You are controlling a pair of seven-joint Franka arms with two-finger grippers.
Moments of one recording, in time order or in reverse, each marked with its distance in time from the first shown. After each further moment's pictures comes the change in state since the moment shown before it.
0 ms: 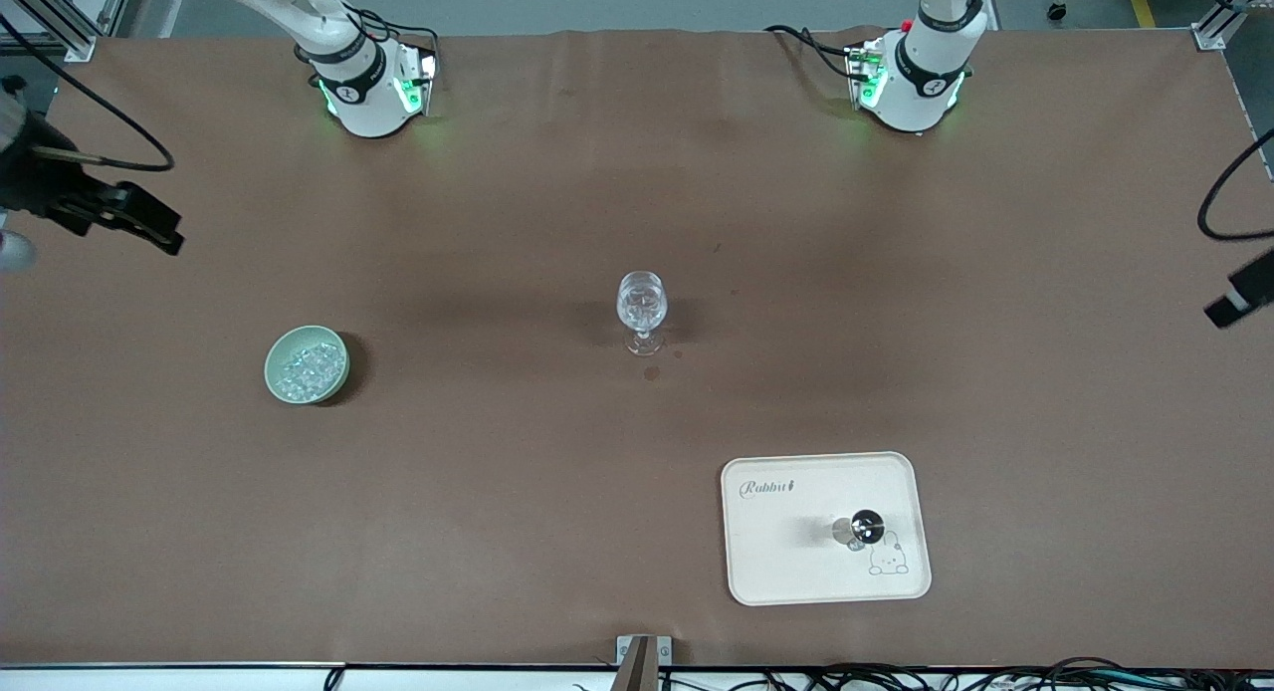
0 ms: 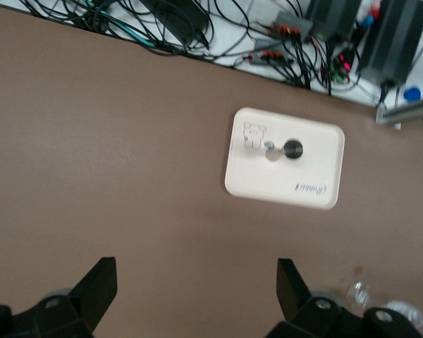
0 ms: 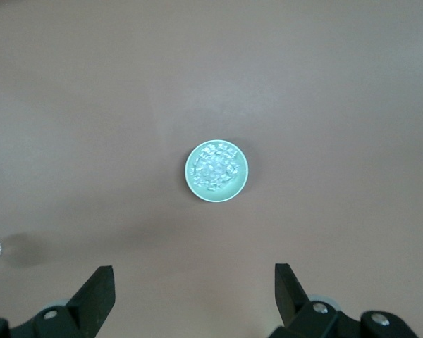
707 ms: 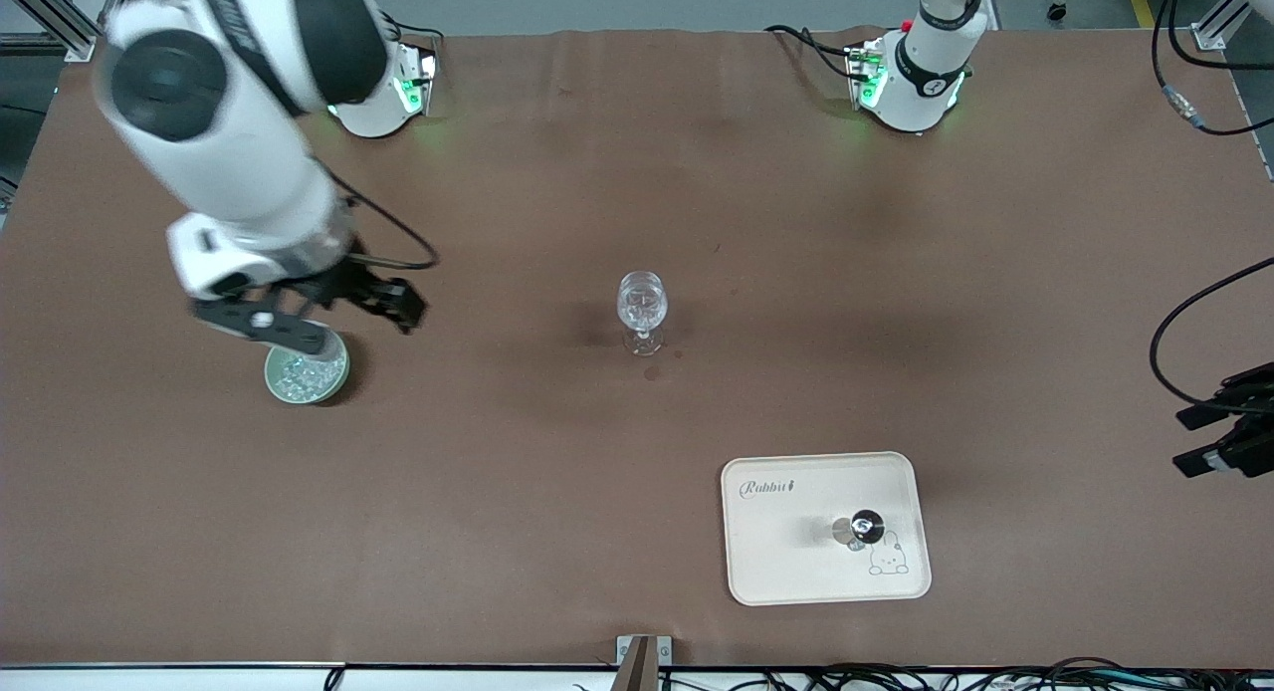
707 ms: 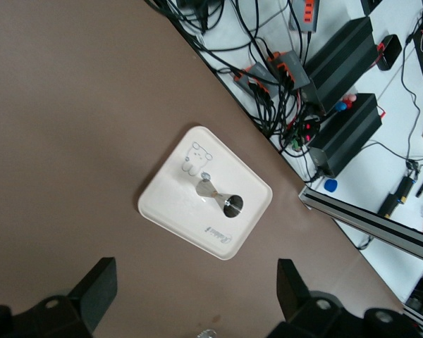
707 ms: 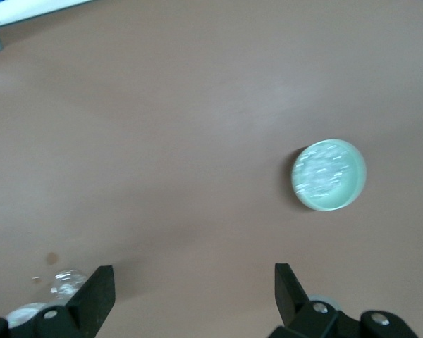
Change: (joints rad) left arm -0.029 0.322 0.280 0.065 -0.560 0.125 -0.257; right arm 0.139 0.232 0.170 0.110 -0.065 0.130 0.393
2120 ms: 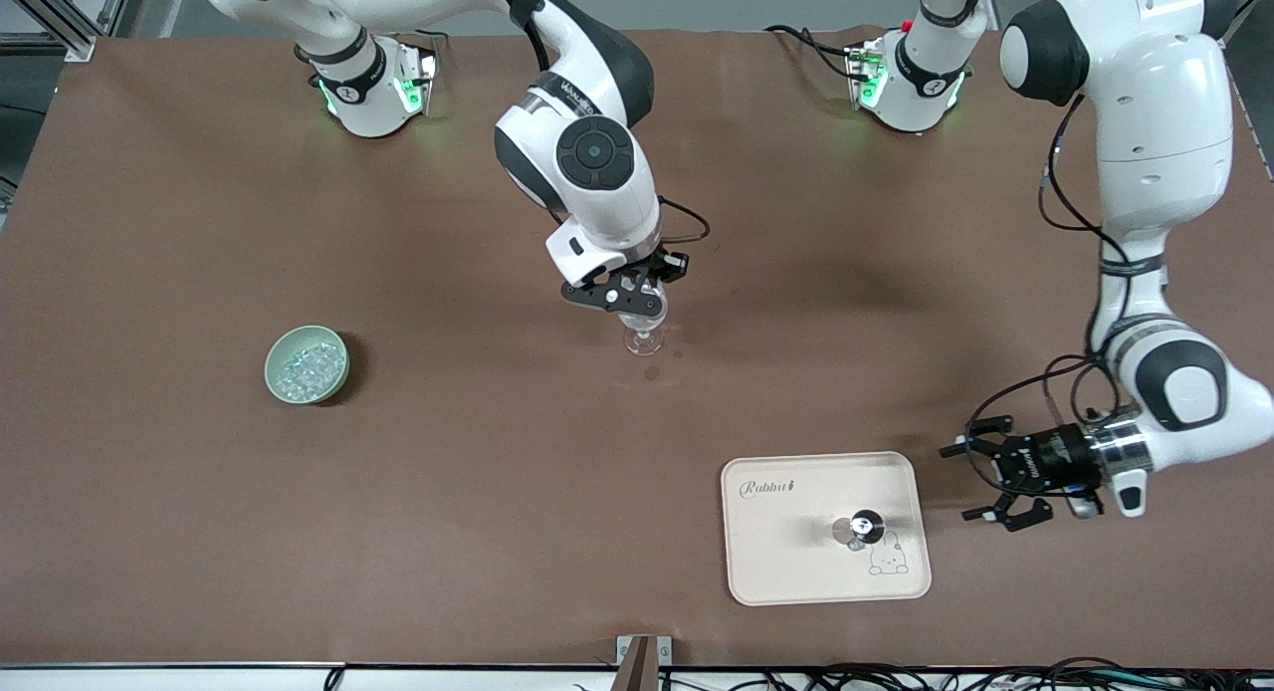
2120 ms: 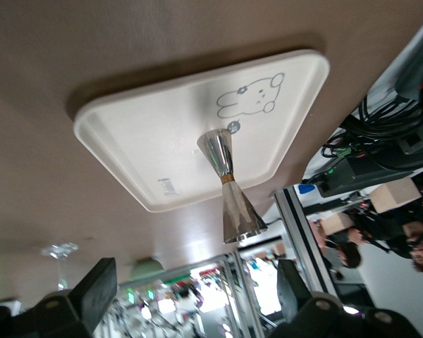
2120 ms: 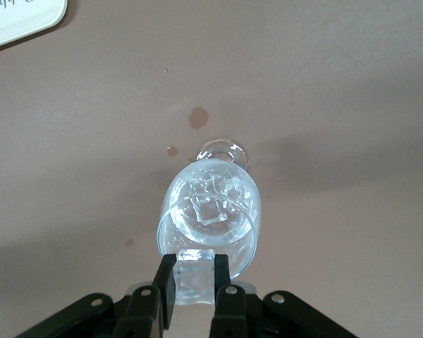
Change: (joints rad) left arm 0.013 0.396 -0.060 -0.132 -0.631 -0.001 -0.283; right arm 0.412 0.316 0.051 -0.043 0.172 0.360 0.362
